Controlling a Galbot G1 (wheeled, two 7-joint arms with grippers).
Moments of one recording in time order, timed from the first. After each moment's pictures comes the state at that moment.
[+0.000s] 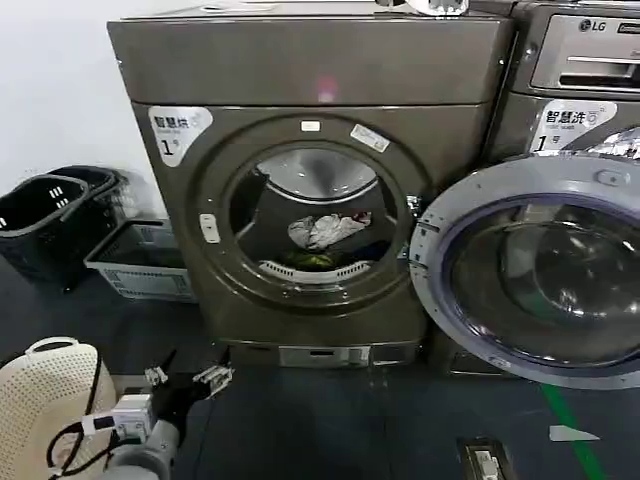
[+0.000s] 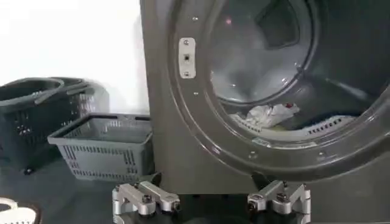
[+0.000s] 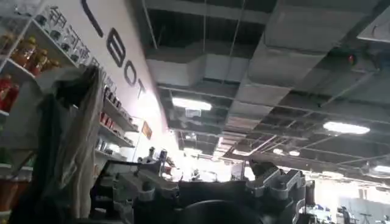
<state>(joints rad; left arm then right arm) 1.44 -1.51 -0.59 -2.37 -0.07 0.74 -0.03 -1.63 1.10 2.38 1.66 0.36 -0.16 -0.05</state>
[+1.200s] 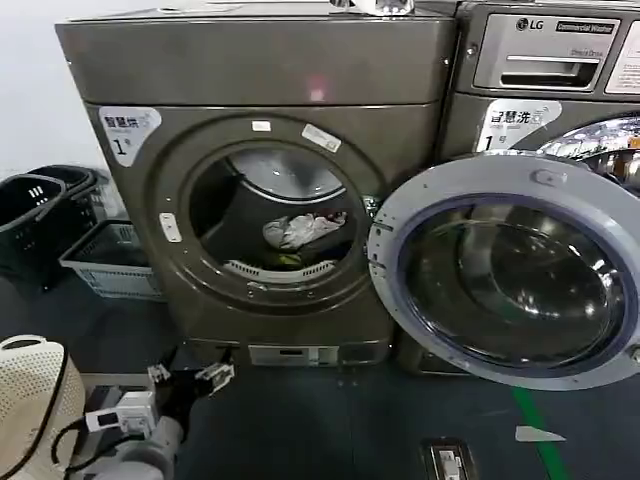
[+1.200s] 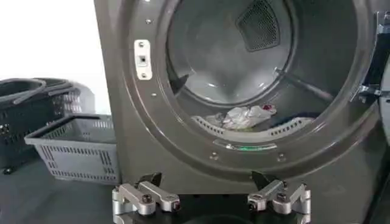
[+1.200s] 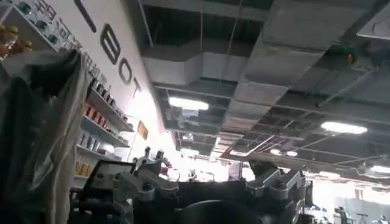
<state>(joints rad) 1.42 -1.49 -0.57 -2.35 -0.09 0.74 -0.06 -1.64 1.10 2.39 1.66 0.36 -0.16 -0.04</state>
